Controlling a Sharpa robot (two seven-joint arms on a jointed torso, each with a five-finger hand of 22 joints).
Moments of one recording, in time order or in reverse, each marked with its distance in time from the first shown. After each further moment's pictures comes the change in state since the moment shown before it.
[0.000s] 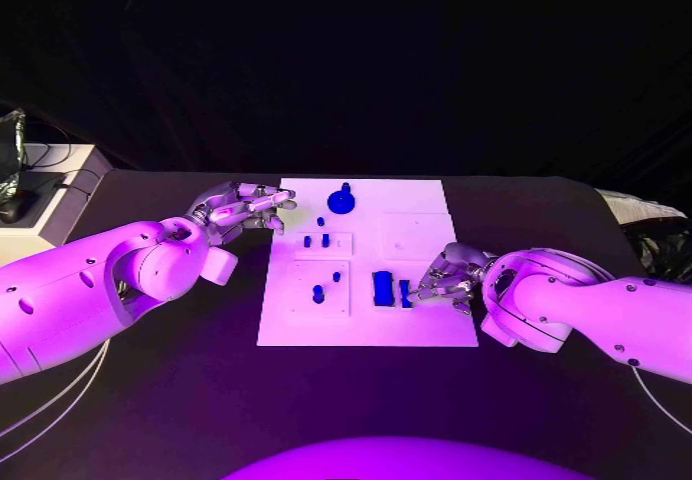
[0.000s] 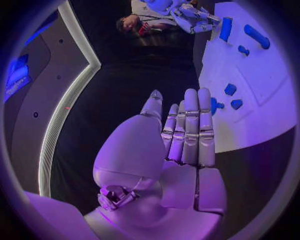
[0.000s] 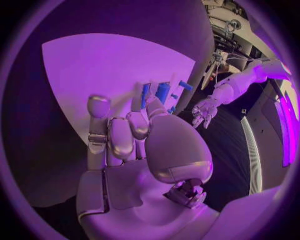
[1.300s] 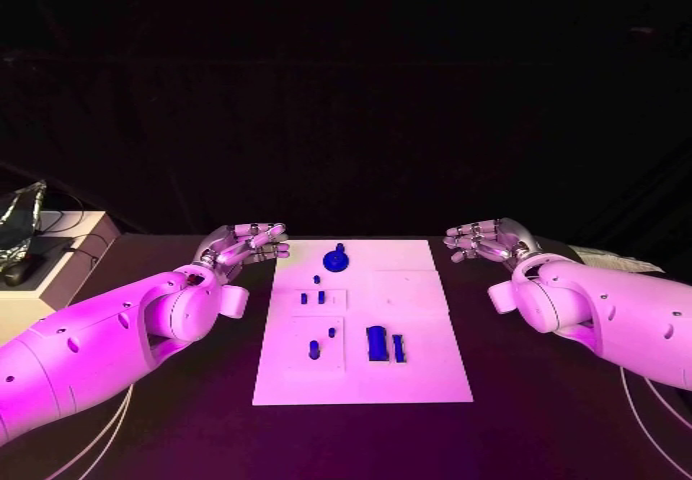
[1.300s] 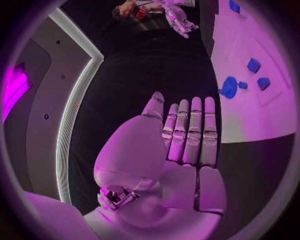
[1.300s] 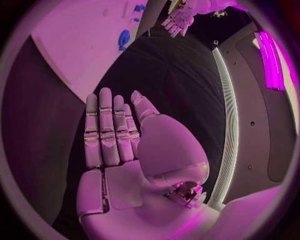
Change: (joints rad) left arm -0.010 0.114 0.000 -0.171 0.067 -0.154 0.140; left_hand 0.018 0.014 0.021 0.021 0.000 -0.050 -0.034 -0.005 -0.001 0.048 0.026 -0.116 -0.002 -0.076 0.105 -0.699 -0.141 -0.064 -0.233 0.115 -0.299 -0.410; right arm 0.010 0.133 0.033 -0.556 0.757 -0.154 0.824; right_hand 0.152 0.038 0.075 -0.095 0.031 -0.201 0.141 -0.082 -0.465 -0.216 0.149 -0.935 -1.096 -0.283 0.168 -0.990 -0.711 -0.063 -0.511 0.173 -0.443 -0.566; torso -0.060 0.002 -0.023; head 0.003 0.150
